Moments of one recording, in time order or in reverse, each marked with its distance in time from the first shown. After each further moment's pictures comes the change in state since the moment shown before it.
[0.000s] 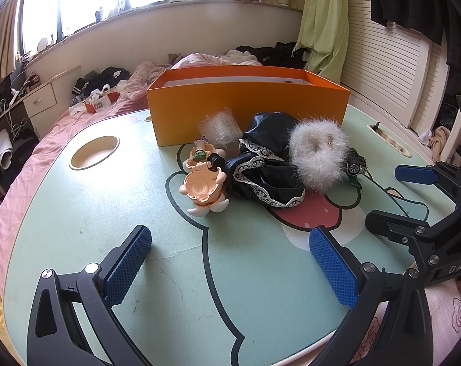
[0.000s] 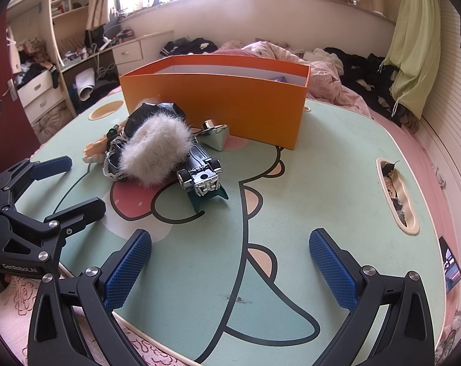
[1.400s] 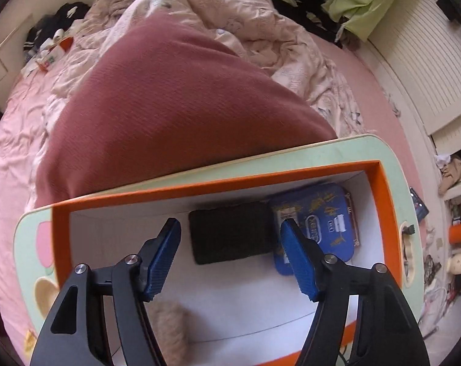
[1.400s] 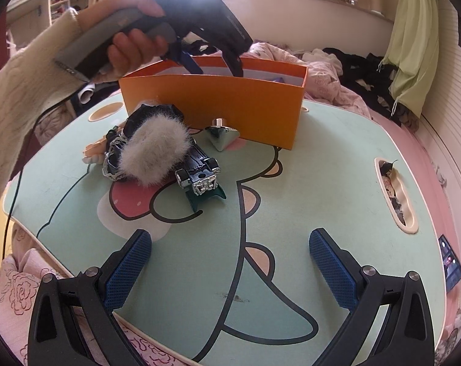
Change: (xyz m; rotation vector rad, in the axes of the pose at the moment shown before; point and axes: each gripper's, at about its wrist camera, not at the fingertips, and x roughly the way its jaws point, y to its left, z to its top) left arm 0.185 -0.005 0.219 -0.030 0.527 -0.096; right arm 0.002 0.002 0.003 0.006 -0.008 0.003
